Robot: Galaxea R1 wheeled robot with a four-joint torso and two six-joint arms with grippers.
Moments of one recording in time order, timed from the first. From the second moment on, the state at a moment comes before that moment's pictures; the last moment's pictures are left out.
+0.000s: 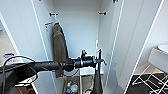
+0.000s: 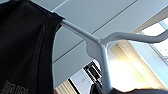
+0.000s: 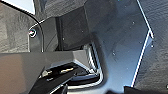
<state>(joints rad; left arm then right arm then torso) 0.15 2.58 -1.21 0.26 -0.05 -0.99 -1.59 3.10 -2.73 -0.07 0.13 0.15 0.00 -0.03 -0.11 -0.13</state>
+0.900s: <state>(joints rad) 0.22 2.45 -1.07 0.27 -0.09 -0.91 -1.59 3.10 -2.73 -0.08 0.13 0.15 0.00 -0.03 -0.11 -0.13</state>
